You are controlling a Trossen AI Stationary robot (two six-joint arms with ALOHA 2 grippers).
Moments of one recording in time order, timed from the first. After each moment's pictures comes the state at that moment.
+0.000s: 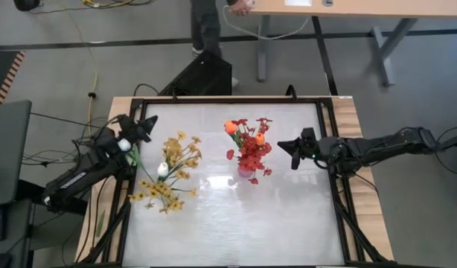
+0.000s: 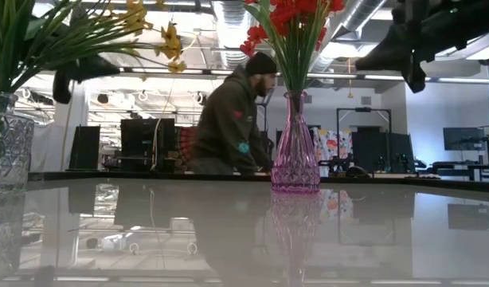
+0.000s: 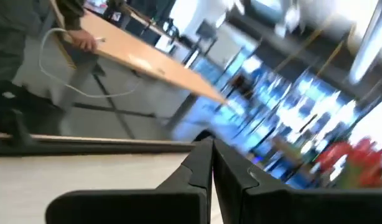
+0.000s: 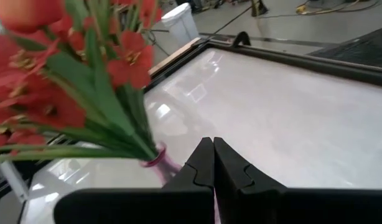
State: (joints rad) left arm 0.60 0.00 0.22 -0.12 -0.18 -0.66; right arm 0.13 0.66 0.44 -0.07 0.49 0.62
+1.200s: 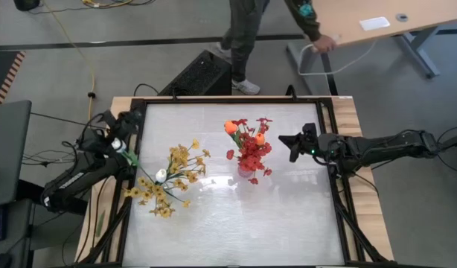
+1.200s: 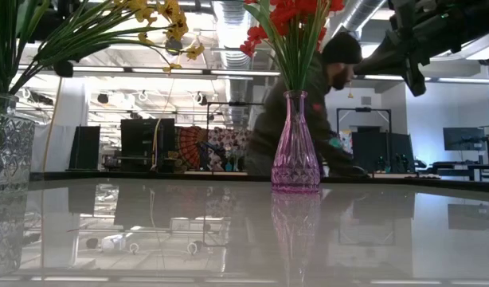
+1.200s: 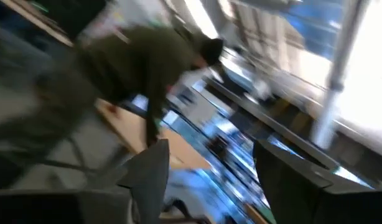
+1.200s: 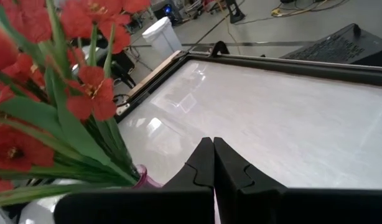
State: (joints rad) left arm 0.60 0.00 0.26 0.10 -0.31 -0.65; right arm 0.06 0.66 0.44 -0.07 0.52 0.70
